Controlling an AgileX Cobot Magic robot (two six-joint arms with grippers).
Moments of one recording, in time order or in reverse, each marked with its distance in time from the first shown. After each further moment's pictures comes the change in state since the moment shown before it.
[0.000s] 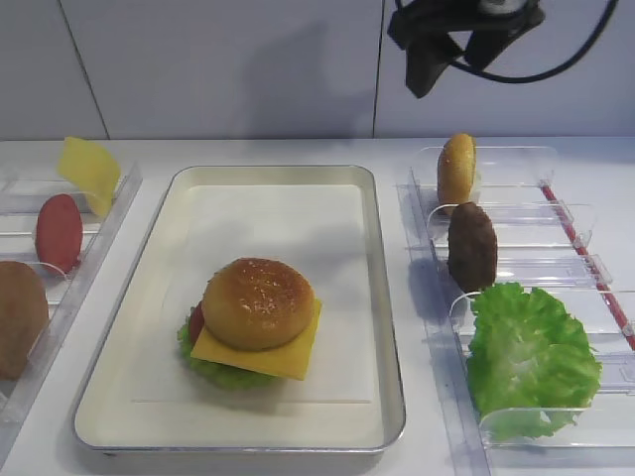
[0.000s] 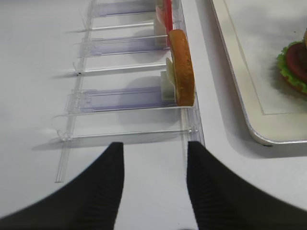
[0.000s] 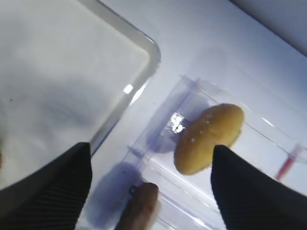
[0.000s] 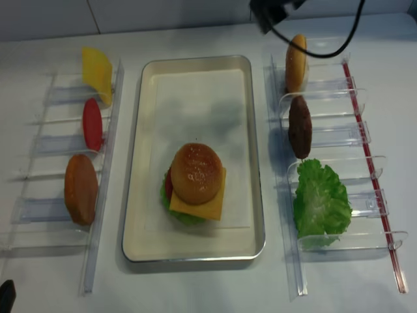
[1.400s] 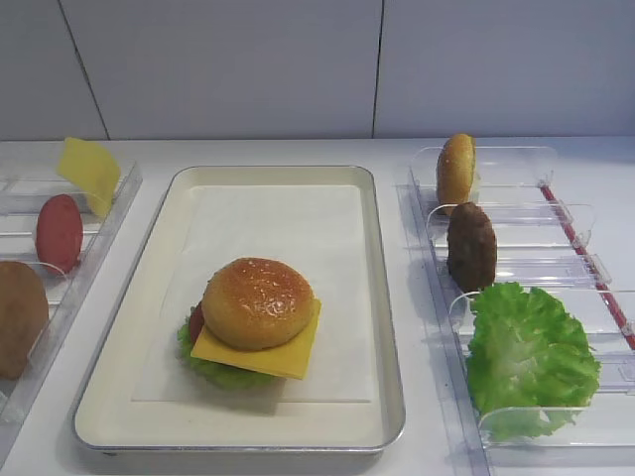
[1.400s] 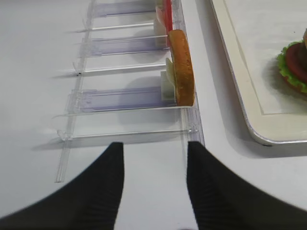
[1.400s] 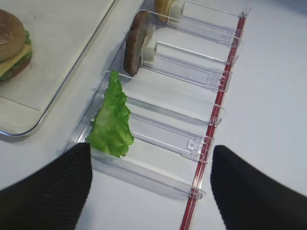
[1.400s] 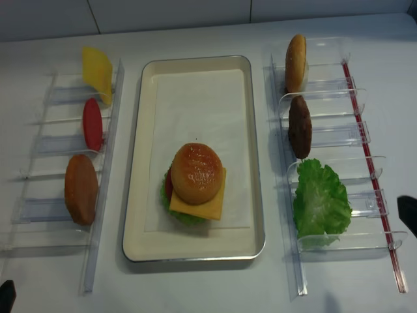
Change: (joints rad) left arm 0.000 0.000 0.000 0.000 0.000 0.000; right arm -0.212 -1.395 1.198 0.106 -0.177 0.017
